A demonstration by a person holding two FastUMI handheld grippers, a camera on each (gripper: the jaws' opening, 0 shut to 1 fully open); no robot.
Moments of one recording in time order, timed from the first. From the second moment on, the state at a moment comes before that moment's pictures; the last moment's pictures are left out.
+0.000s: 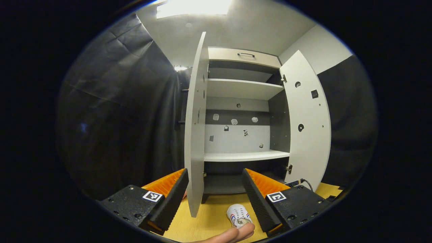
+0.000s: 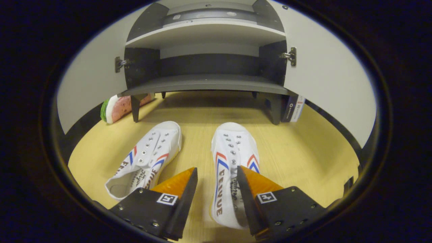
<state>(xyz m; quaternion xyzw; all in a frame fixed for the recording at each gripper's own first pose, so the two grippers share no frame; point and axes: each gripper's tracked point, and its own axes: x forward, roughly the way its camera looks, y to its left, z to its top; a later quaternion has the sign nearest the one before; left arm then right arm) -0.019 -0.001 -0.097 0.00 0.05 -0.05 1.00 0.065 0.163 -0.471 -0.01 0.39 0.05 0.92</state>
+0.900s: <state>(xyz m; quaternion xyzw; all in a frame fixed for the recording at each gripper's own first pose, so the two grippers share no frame) -0.011 -0.050 -0.132 0.02 0.07 -0.09 0.99 0.062 0.154 -0.439 0.12 0.29 0.09 0.94</state>
